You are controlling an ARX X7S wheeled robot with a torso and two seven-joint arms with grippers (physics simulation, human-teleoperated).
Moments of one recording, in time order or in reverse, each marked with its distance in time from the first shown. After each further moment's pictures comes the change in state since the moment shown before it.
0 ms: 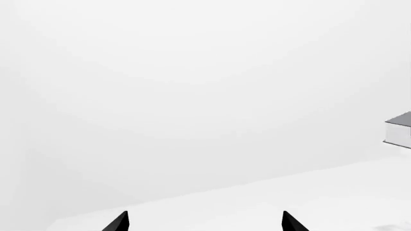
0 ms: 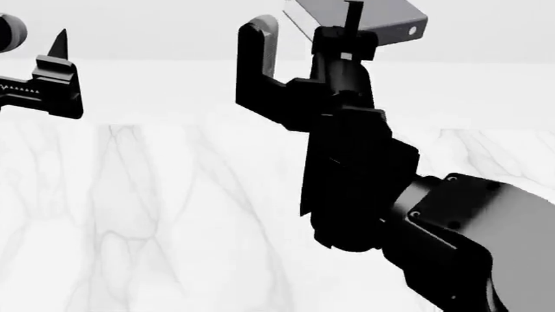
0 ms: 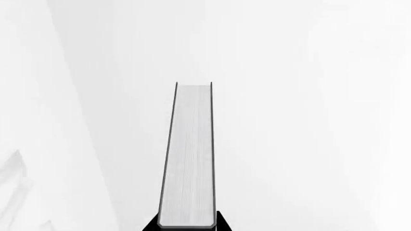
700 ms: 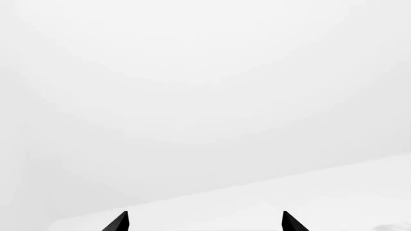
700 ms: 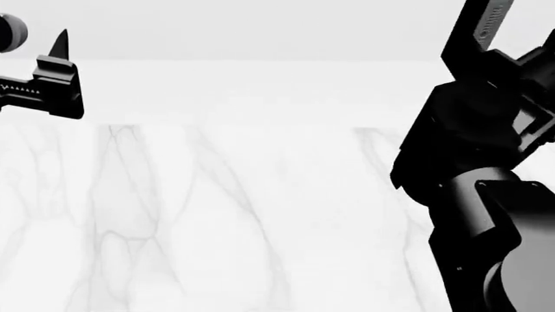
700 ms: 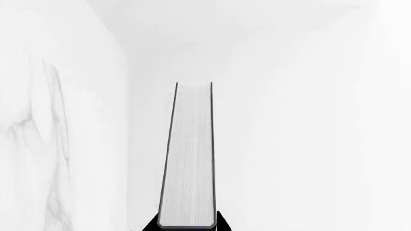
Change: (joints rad) left arm -0.001 -0.004 0.005 0.001 -0.010 0.002 -0.005; right arm -0.069 -0.049 0.414 0.652 -0.337 0.286 -0.196
